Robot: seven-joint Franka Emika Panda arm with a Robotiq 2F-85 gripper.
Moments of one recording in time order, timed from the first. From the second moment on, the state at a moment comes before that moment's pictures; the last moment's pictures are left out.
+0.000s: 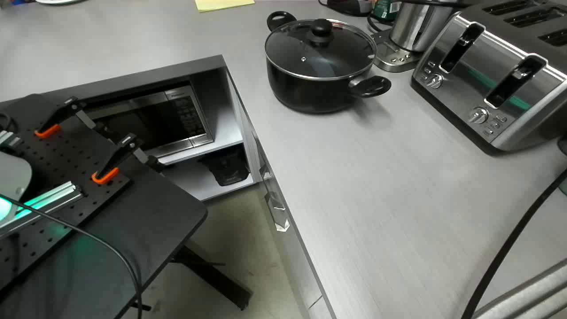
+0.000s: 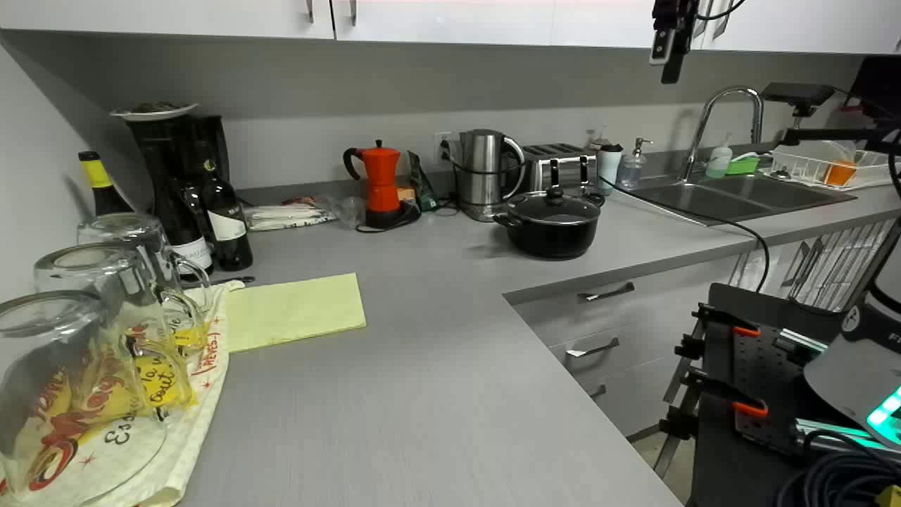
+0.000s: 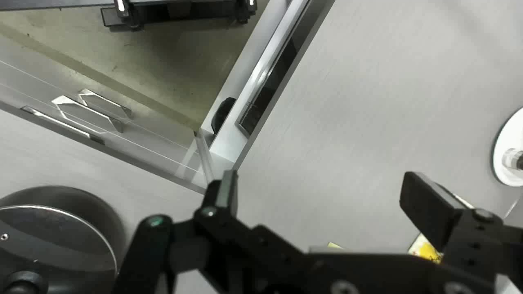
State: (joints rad) arm 0.00 -0.62 -0.11 -2.33 0.17 1.67 0.00
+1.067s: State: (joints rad) arm -0.07 -0.48 -0.07 -2.33 0.15 1.86 0.11
